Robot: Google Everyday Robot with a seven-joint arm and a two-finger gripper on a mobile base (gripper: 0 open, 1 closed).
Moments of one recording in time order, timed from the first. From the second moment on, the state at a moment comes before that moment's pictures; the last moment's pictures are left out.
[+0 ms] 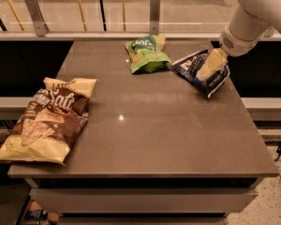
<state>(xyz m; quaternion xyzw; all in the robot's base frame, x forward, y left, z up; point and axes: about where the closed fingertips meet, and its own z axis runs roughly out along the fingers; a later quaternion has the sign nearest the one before) 0.665 -0.265 0.883 -0.27 0.94 -0.07 0.20</state>
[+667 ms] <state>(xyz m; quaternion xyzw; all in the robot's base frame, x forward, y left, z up) 0.677 -0.262 0.867 -0.27 0.94 -0.06 0.18</state>
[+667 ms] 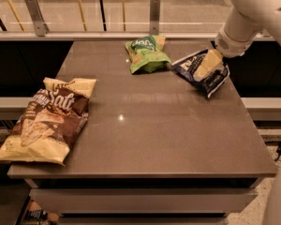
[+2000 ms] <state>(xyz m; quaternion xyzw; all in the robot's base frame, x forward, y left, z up) 0.689 -0.246 0.817 -0.28 0.95 -0.02 0.12</state>
